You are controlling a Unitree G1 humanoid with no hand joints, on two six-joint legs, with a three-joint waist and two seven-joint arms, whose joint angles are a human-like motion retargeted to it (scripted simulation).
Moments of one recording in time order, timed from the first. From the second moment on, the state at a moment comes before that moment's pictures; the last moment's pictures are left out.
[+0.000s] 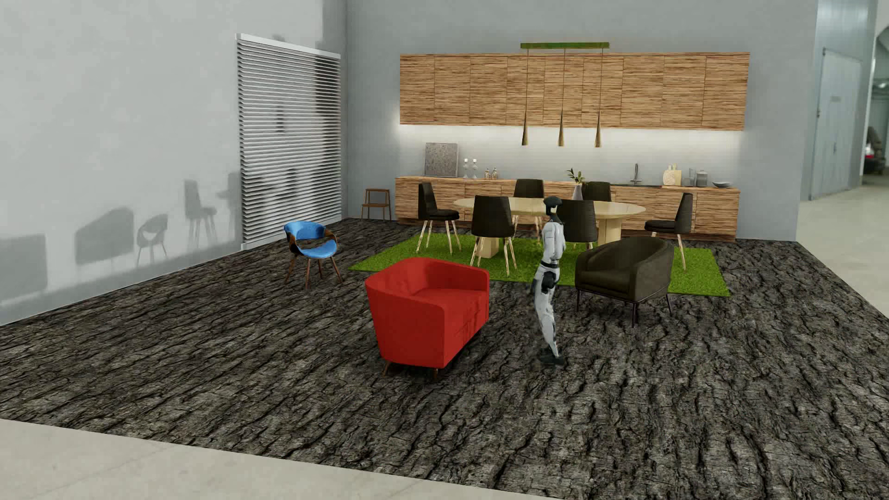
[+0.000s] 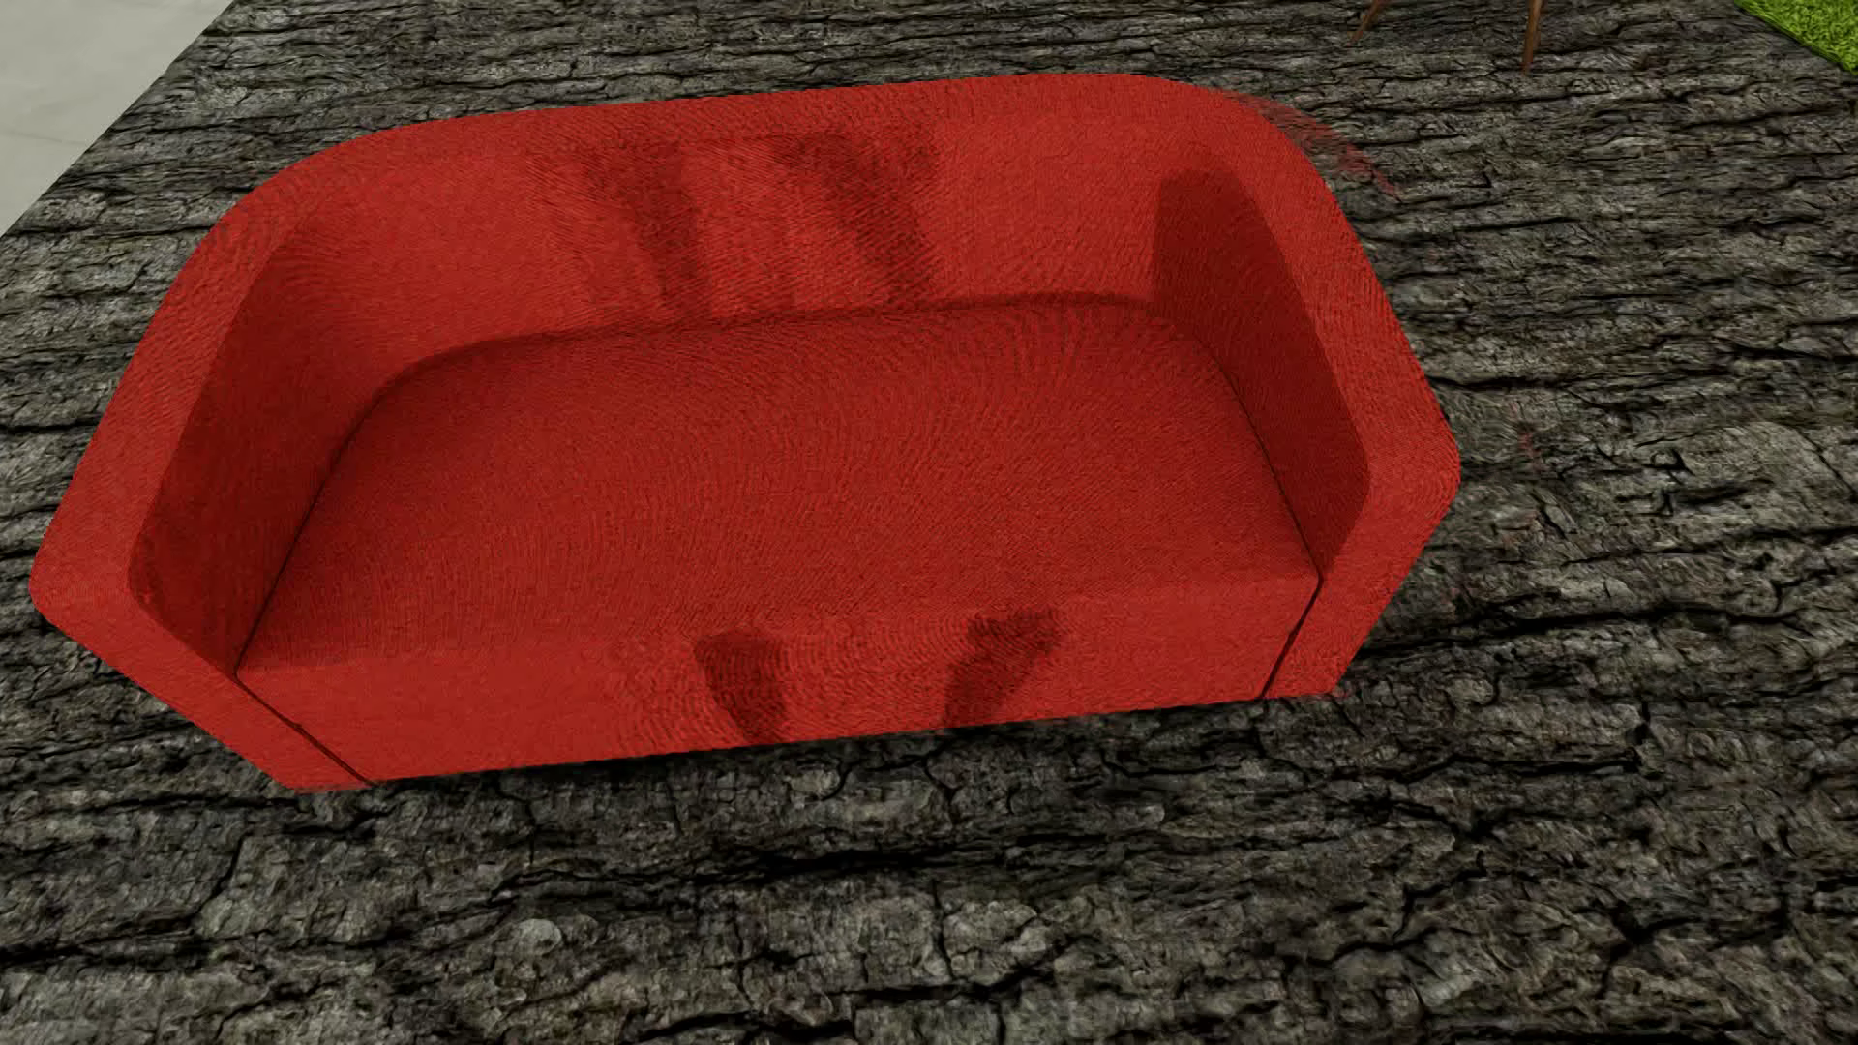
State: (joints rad) body 0.06 -0.13 0.02 -0.12 -0.58 -0.04 0.05 -0.79 0.10 0.25 0.77 0.11 0.17 -0.33 -0.17 0.18 -0.17 0.04 0.15 -0.30 0.23 0.95 0.84 0.98 -0.76 0.03 0.41 -0.01 -0.13
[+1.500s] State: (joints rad) body -0.07 -0.08 0.00 -0.04 0.03 0.00 -0.01 -0.06 0.09 0.29 0.27 0.01 0.09 -0.27 -0.25 0.10 -0.15 0.03 0.01 -0.44 0.44 0.87 0.83 0.84 -0.82 0.05 0.22 0.07 0.07
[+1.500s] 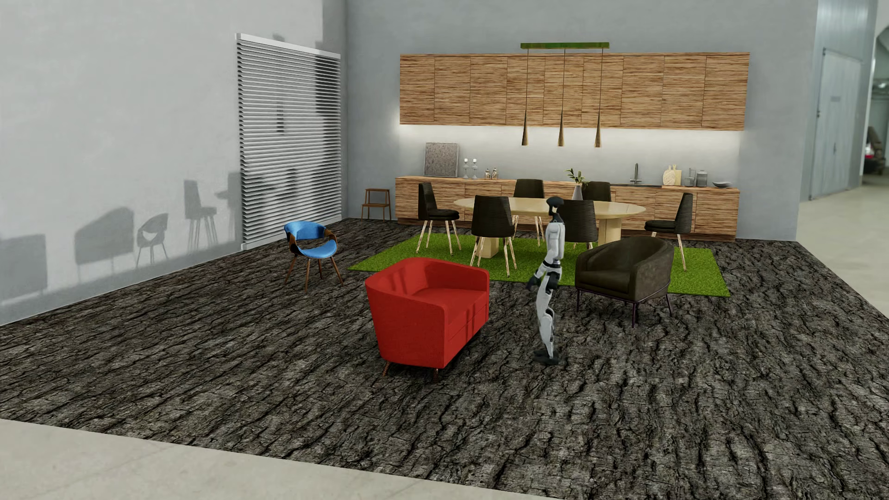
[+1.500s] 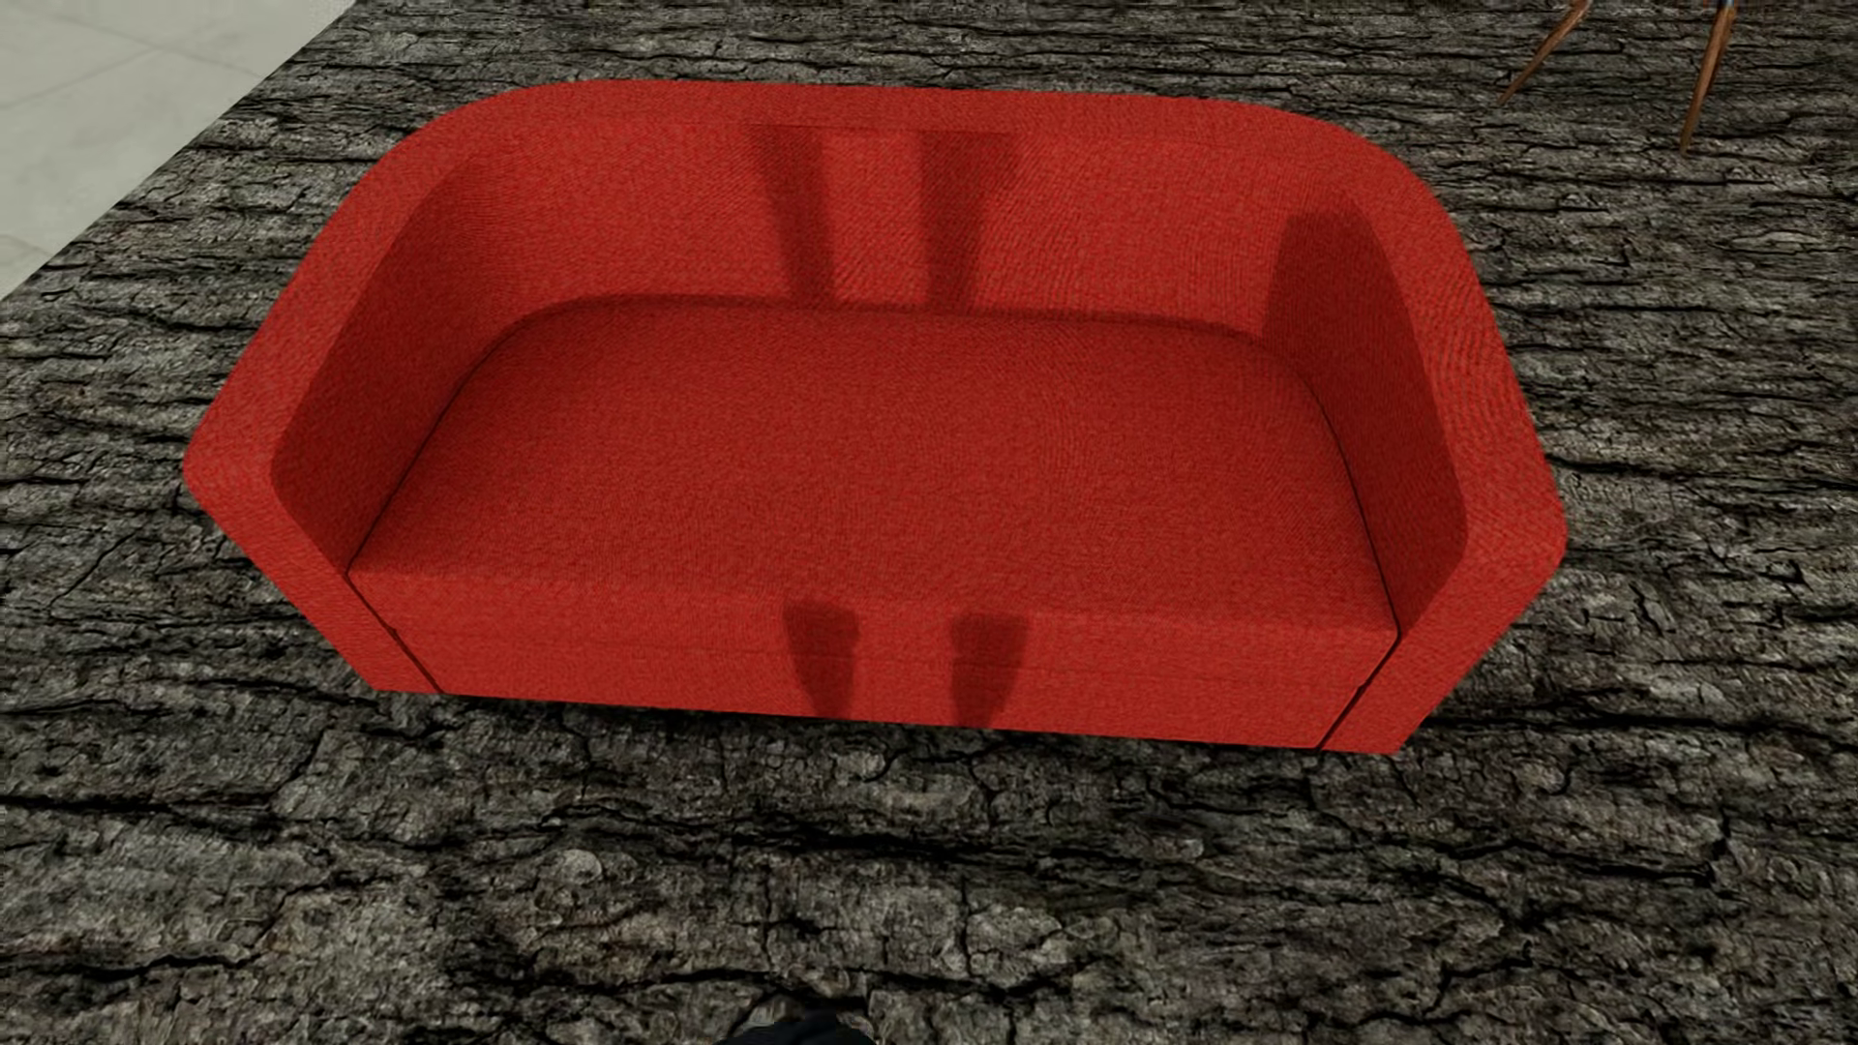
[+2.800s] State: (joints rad) body 0.03 -0.03 0.01 -0.07 0.00 -0.02 -0.02 -0.07 0.04 0.17 0.26 -0.01 0.00 -0.23 -0.27 0.13 -0.13 0.05 -0.01 -0.46 0.53 0.95 0.89 0.81 -0.83 0.09 0.26 0.09 0.00
